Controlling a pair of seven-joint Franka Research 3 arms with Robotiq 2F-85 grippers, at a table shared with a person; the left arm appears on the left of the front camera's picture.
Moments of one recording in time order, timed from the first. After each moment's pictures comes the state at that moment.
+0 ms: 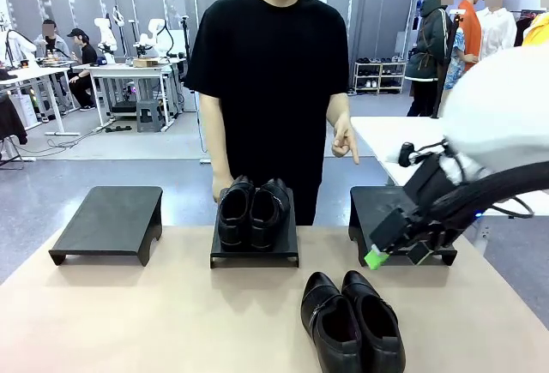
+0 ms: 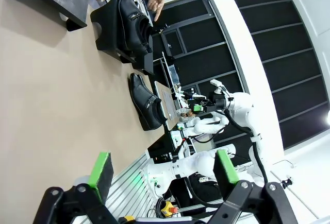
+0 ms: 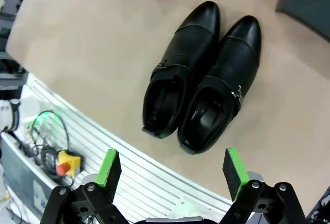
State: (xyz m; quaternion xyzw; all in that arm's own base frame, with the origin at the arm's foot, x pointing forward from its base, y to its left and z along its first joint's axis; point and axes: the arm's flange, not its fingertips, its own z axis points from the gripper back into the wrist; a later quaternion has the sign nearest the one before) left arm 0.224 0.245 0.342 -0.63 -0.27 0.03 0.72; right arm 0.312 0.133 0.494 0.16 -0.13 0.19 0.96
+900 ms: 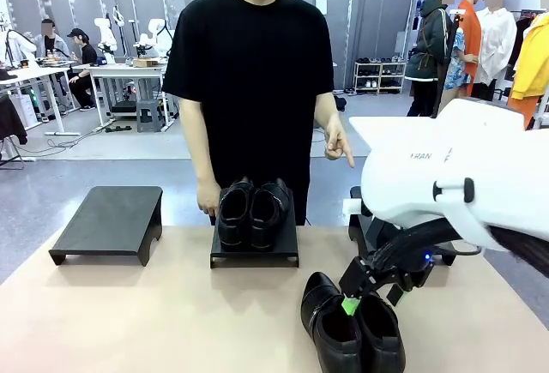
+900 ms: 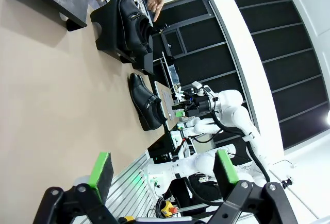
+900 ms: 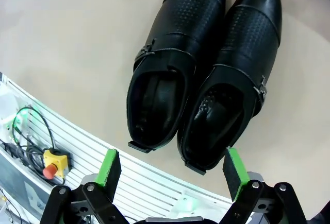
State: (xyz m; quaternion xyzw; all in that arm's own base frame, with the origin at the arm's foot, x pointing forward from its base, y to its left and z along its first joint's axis) left arm 0.224 0.245 0.342 -0.63 -0.27 0.03 0.72; right arm 0.325 0.169 0.420 0.12 -0.06 0.18 0.97
